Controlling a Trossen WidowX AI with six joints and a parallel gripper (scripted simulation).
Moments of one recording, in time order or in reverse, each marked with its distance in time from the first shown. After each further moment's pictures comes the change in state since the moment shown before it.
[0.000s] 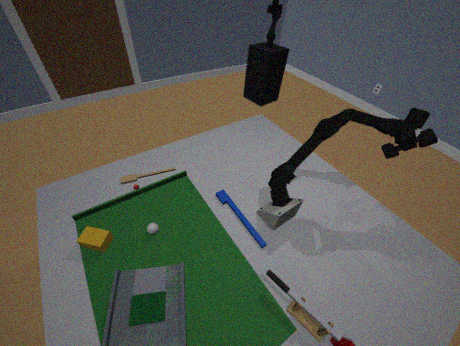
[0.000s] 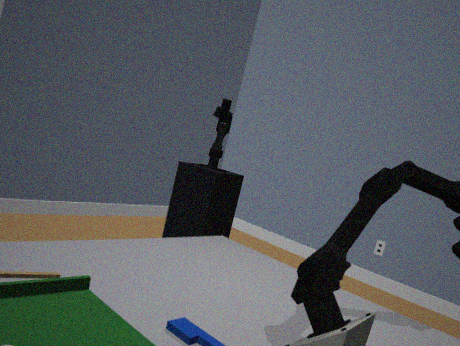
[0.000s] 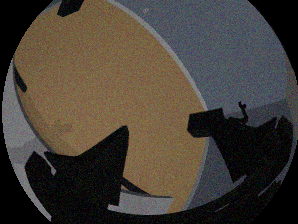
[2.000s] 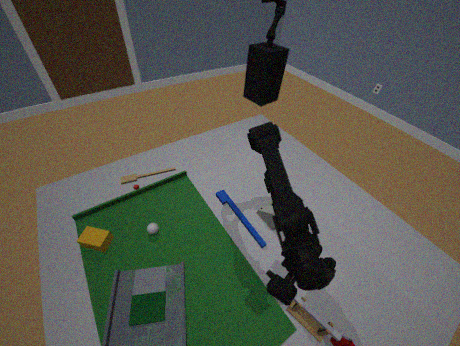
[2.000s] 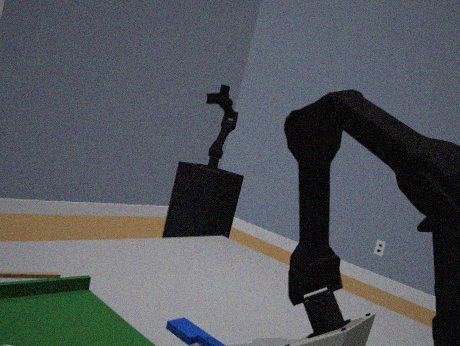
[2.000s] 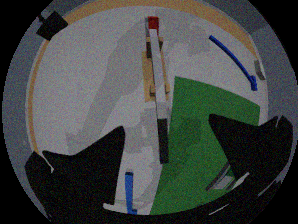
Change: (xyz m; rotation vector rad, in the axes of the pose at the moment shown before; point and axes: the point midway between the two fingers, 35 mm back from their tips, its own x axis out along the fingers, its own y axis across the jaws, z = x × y) arm -0.576 0.371 -0.422 1.933 1.030 -0.421
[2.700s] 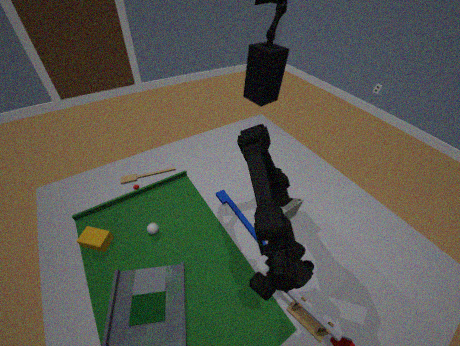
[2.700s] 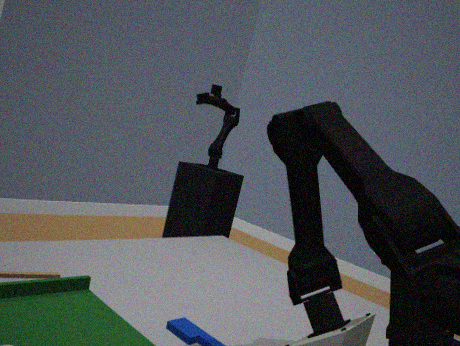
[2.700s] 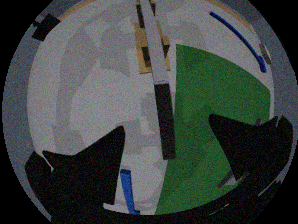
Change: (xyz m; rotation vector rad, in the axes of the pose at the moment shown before) arm 0.038 0.000 -0.055 0.066 0.069 0.039
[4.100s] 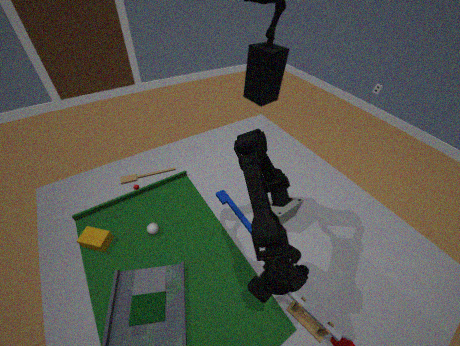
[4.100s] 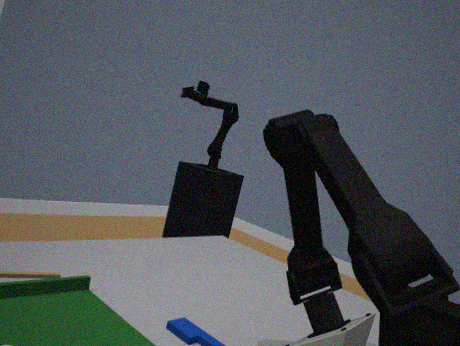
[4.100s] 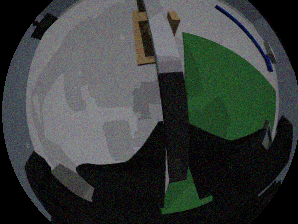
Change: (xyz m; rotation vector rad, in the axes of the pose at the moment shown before) arm 0.036 0.001 -0.011 0.001 0.006 0.007
